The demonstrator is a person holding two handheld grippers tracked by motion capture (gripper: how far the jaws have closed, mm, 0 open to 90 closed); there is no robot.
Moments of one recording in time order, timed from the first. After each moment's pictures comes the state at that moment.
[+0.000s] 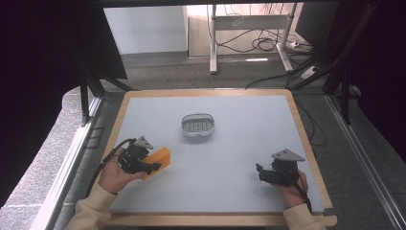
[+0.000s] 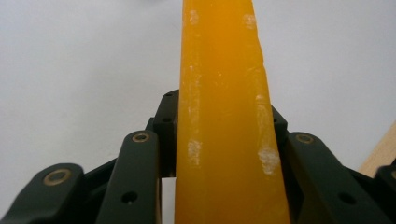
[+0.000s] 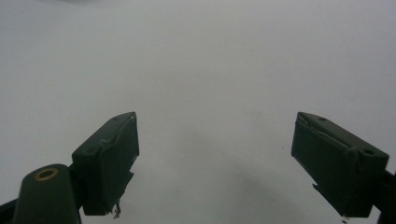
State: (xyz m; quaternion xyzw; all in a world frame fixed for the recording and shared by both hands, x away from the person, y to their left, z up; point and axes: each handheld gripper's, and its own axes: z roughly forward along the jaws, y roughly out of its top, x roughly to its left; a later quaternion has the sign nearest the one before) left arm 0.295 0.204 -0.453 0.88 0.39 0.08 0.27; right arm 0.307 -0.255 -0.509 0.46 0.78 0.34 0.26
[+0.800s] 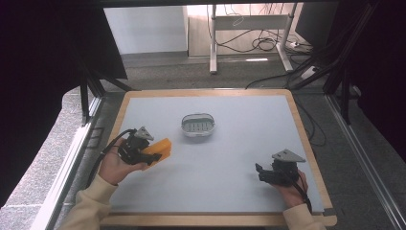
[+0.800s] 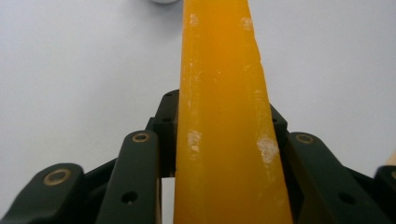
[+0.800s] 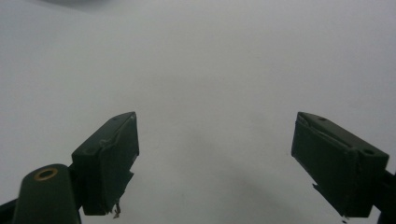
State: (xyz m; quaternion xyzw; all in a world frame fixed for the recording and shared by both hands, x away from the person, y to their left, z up) left arm 0.310 0.201 -0.432 0.88 0.37 0.11 0.27; right arm 0.306 -0.255 -0.509 0.45 0.78 0.35 0.26
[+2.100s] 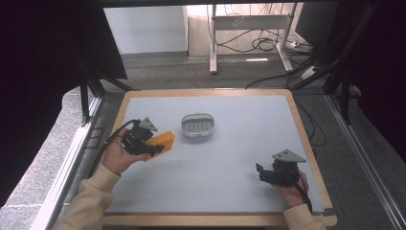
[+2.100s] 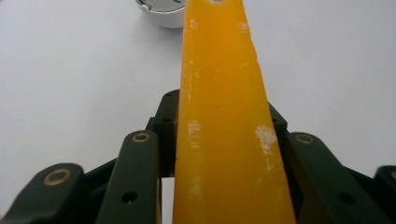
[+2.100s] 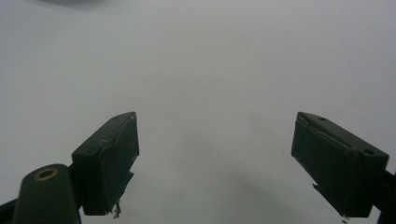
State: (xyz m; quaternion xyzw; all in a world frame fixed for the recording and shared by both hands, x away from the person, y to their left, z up) left arm 0.330 0.194 -0.416 0.89 0.36 0.12 0.27; right arm 0.305 -0.257 -0.509 0.45 0.78 0.35 0.26
